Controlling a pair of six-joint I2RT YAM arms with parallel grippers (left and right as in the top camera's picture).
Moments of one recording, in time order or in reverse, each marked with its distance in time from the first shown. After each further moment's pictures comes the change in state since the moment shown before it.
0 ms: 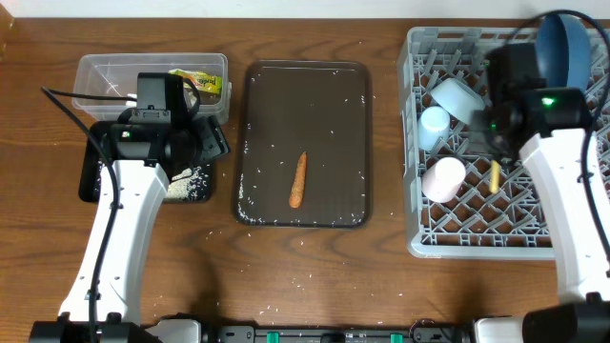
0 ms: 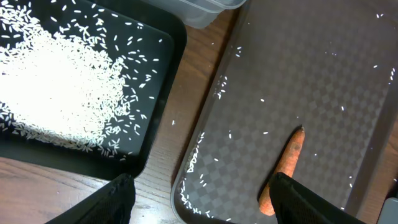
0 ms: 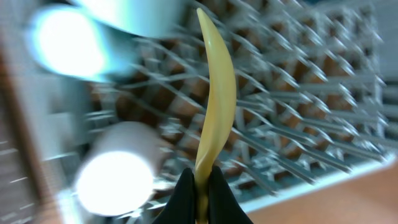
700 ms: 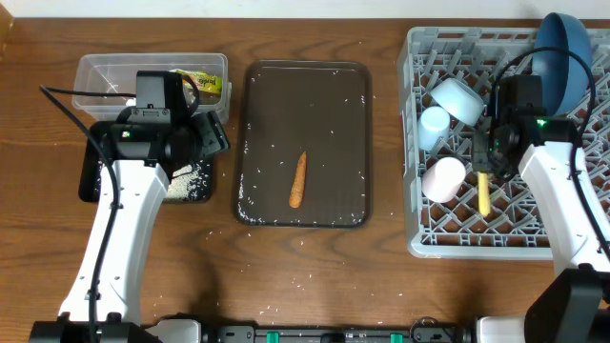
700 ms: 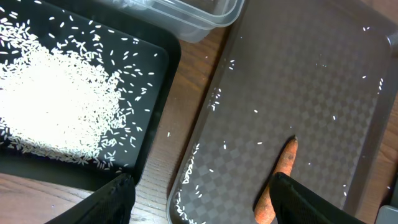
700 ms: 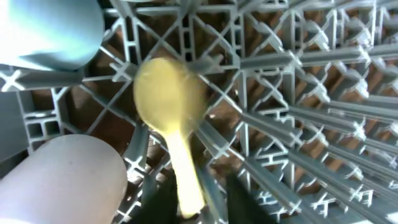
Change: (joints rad) left arm 0.000 0.000 0.000 0.042 0.000 0.000; right arm -0.104 0.008 -0.294 0.319 -0.089 -0.213
